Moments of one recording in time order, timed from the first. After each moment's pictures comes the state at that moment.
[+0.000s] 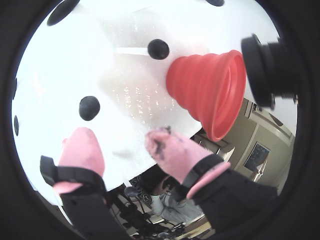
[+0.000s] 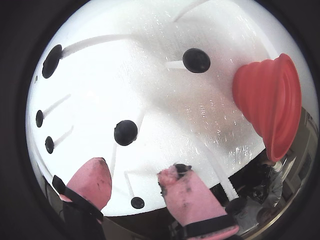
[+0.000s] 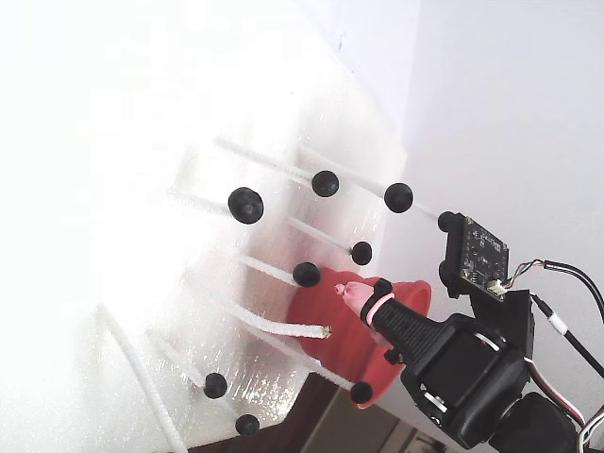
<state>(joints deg) 10.6 107.8 127.0 21.9 -88.4</state>
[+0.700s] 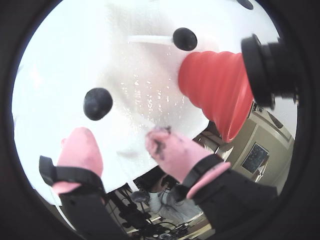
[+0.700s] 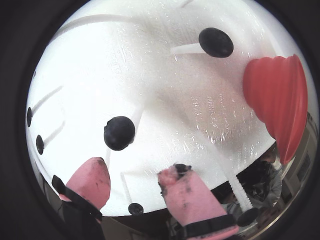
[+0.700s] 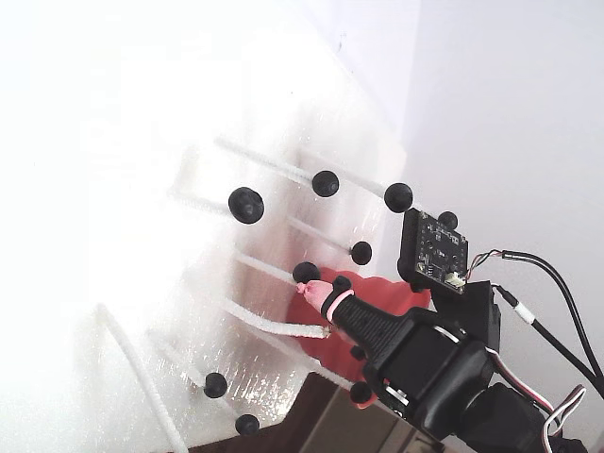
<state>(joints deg) 9.8 101.1 126.9 18.4 -88.3</state>
